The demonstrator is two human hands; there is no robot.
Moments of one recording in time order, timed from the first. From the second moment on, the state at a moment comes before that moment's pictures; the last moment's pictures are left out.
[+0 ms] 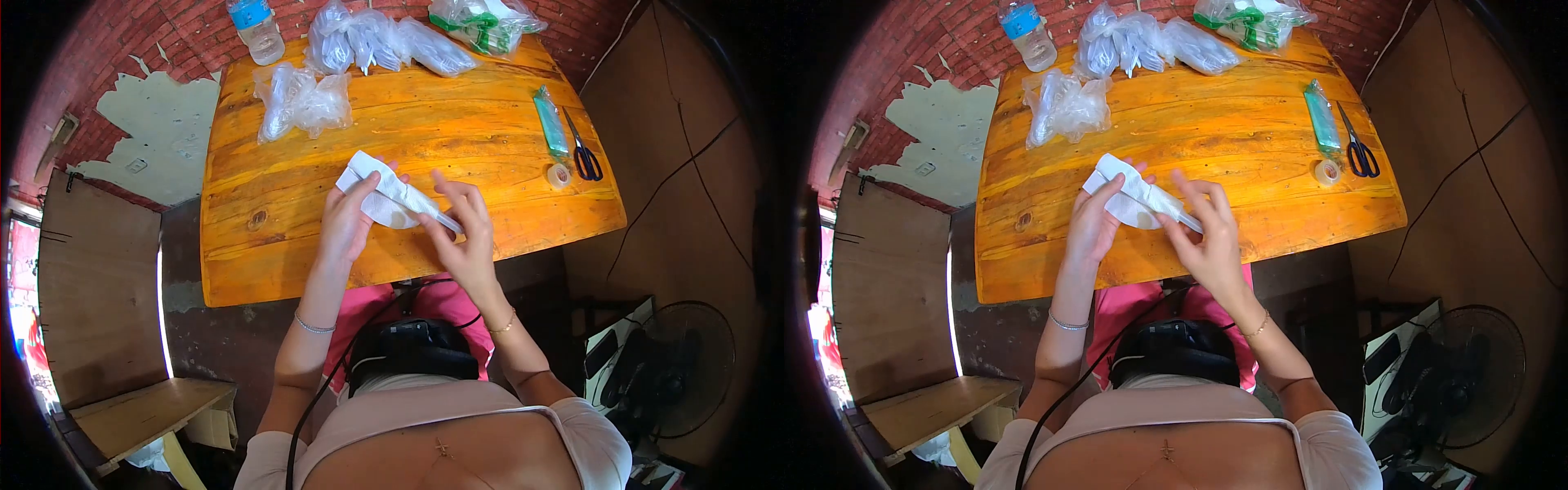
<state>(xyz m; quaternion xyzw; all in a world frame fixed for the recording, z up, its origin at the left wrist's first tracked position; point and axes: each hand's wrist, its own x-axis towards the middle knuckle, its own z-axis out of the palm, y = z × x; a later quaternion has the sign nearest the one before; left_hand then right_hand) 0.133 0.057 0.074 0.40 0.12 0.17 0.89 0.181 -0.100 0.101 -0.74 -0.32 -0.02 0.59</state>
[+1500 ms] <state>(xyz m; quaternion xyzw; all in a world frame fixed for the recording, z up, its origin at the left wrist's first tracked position) 0.119 0.055 0.060 0.40 0.17 0.16 0.89 0.194 -0.114 0.078 -0.77 -0.43 -0.13 0.46</state>
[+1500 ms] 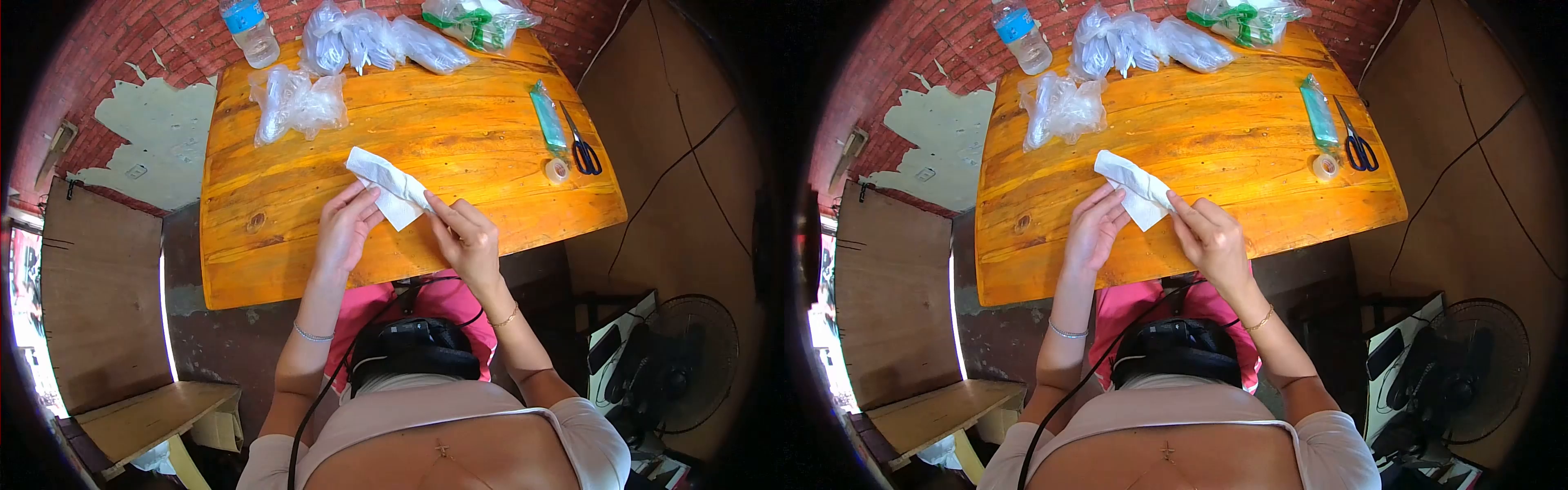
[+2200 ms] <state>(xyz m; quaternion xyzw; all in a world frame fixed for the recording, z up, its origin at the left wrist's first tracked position) 0.124 0.045 0.069 0.39 0.18 0.24 0.87 0.182 -0.113 0.069 -0.50 -0.08 0.35 0.79</state>
